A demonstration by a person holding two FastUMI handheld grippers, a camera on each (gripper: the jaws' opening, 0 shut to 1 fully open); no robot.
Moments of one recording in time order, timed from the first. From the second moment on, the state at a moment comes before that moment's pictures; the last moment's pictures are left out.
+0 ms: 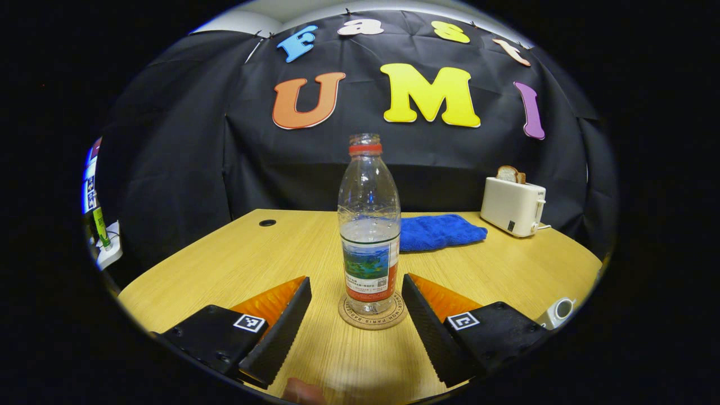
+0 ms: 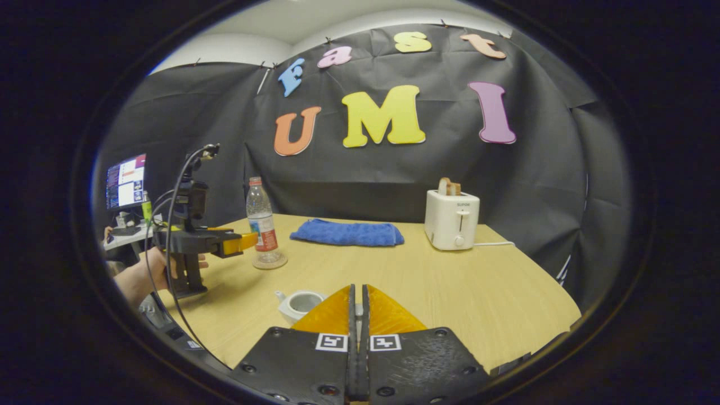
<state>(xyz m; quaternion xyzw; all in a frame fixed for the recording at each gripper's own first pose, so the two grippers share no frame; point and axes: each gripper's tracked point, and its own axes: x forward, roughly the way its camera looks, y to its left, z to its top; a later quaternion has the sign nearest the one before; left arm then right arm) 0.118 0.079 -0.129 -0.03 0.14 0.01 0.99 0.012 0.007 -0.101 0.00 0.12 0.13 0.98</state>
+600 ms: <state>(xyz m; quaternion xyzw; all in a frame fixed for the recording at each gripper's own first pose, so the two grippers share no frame) 0.028 0.082 -0.077 -0.01 0.08 0.04 1.00 0.043 0.068 -0.109 -0.02 0.11 0.20 0.97</state>
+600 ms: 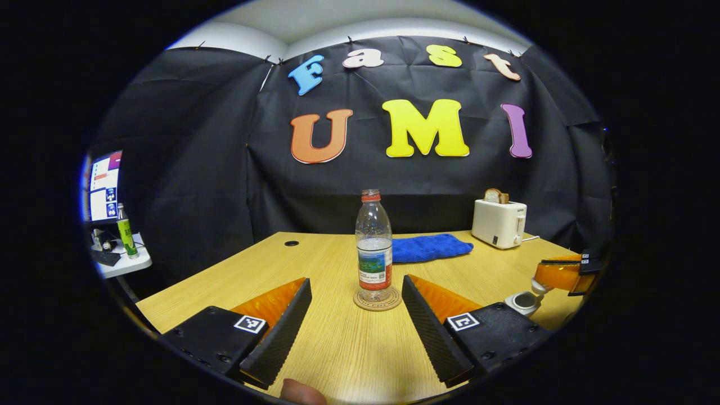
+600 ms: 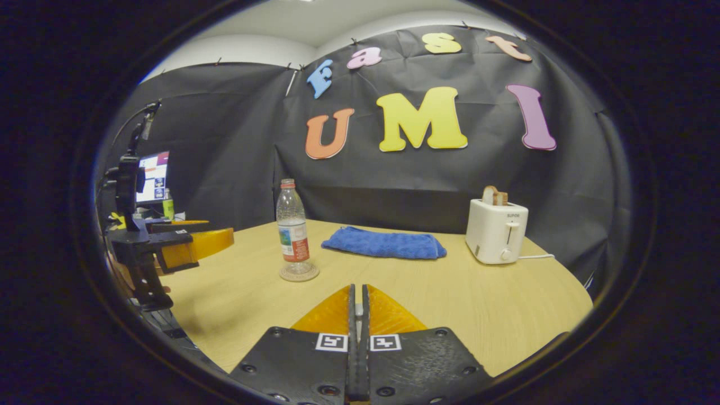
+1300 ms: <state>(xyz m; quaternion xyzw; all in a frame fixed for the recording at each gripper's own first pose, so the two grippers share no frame) 0.005 0.088 -0.063 -0.02 0.07 0.05 1.00 0.048 0.079 -0.135 -0.02 0.12 0.21 0.97</state>
